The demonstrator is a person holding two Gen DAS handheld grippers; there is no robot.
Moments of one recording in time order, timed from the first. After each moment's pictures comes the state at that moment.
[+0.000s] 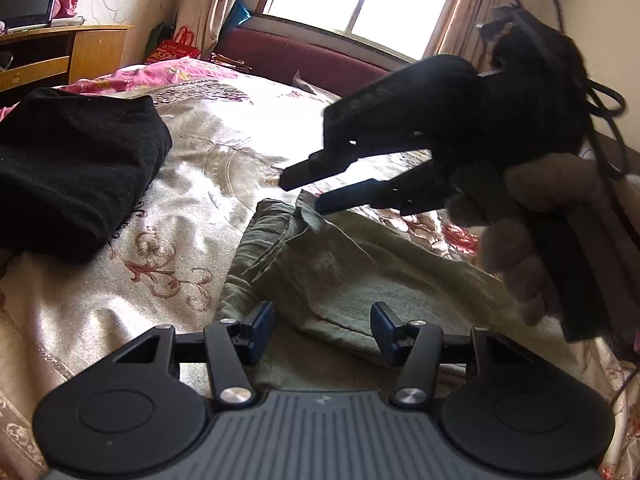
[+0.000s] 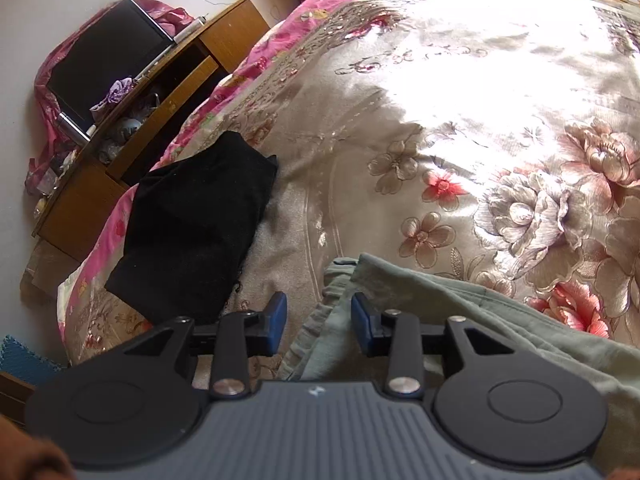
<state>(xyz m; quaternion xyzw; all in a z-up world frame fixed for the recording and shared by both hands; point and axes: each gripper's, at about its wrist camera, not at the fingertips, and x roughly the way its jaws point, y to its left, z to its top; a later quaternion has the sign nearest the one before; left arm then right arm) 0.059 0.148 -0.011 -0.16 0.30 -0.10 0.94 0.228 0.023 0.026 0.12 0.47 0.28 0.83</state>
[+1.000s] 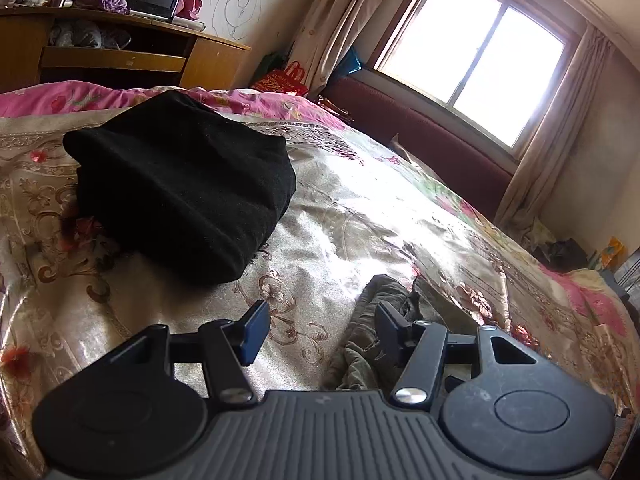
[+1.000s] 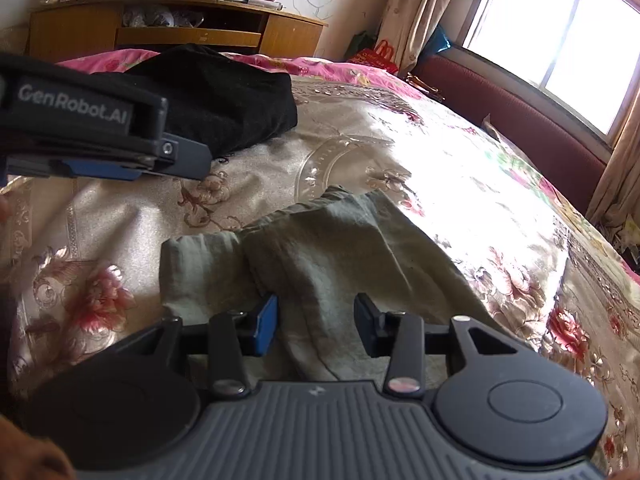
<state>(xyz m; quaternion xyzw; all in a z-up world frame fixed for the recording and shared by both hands) 0.053 0.206 -0.010 -0.25 0.24 0.04 0.94 0.082 0.066 -0.026 -0.24 0.29 0.22 0.90</state>
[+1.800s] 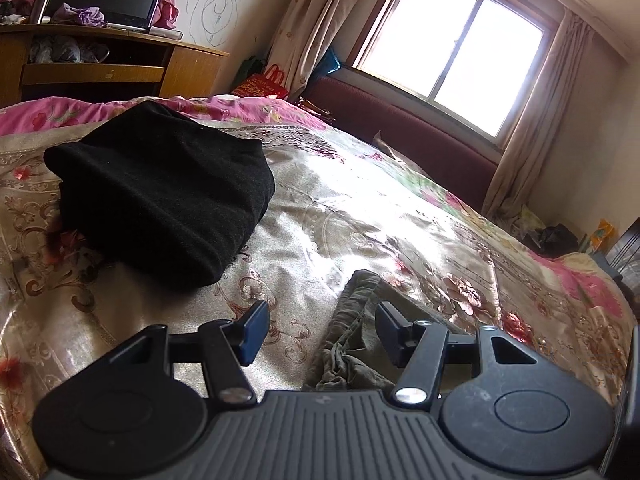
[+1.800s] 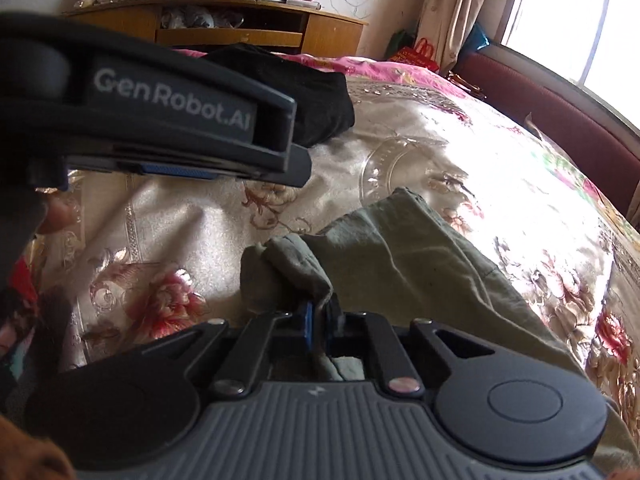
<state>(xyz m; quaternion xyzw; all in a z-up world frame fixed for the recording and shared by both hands) 0.053 0.194 -0.007 -0.22 0.24 0.01 0.95 0.083 0.088 -0.030 -0.22 0.31 0.28 0.88</state>
